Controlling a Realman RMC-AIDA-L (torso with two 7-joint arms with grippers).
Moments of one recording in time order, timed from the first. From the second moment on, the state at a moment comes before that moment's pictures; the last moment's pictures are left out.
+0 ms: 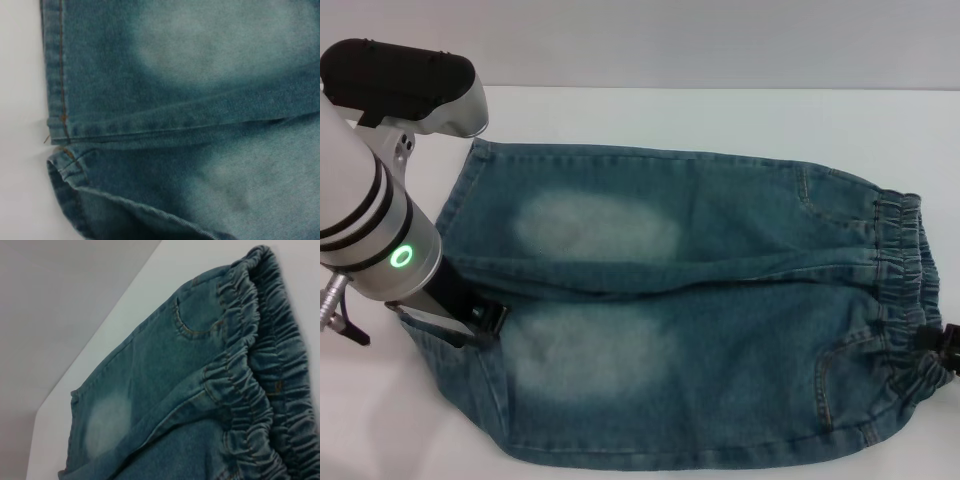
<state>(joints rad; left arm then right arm) -0.54 -2.06 1.63 1.66 -0.41 -1.82 -0.16 0.20 2.08 -0.55 -0.85 1.02 1.61 -0.77</state>
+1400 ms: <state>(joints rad) -0.56 -2.06 1.62 1.66 -0.41 -1.79 -0.15 0.26 2.07 -0.56 -0.85 1.10 1.66 -0.80</state>
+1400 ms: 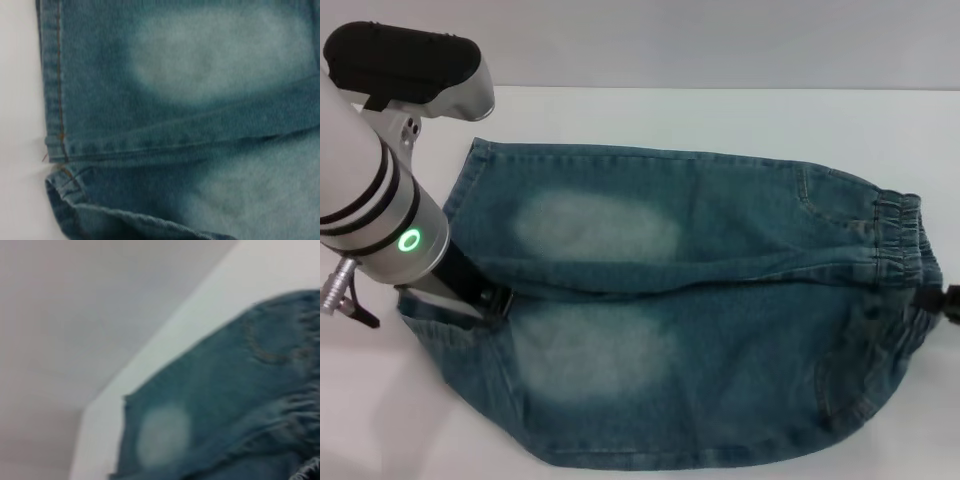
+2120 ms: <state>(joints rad) -0.46 -2.06 1.59 1.66 -0.41 -1.48 -0.12 0.27 2.07 -0.51 -0.78 1.37 1.67 -0.89</state>
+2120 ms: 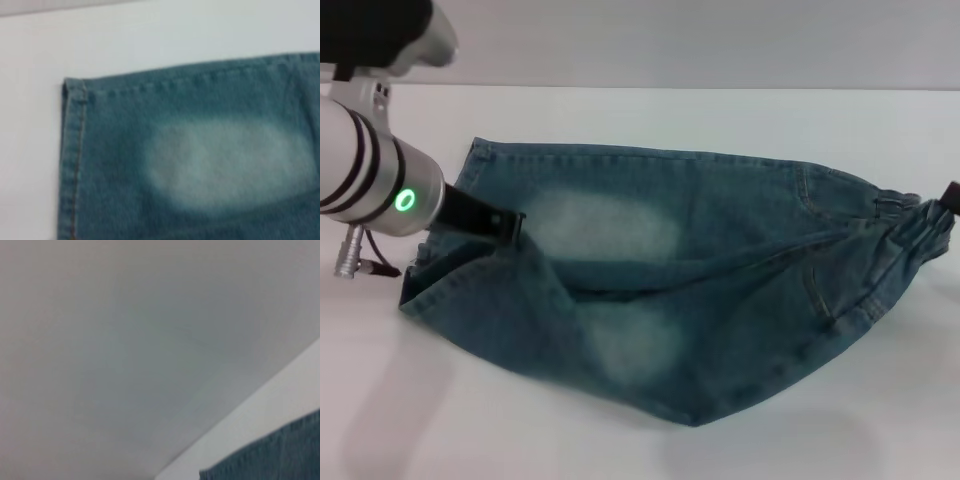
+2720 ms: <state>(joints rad) -0.29 -2.06 1.54 1.65 -0.48 -0.99 -0.11 0.33 2.06 -0.32 -0.53 1.48 1.54 -1.01</state>
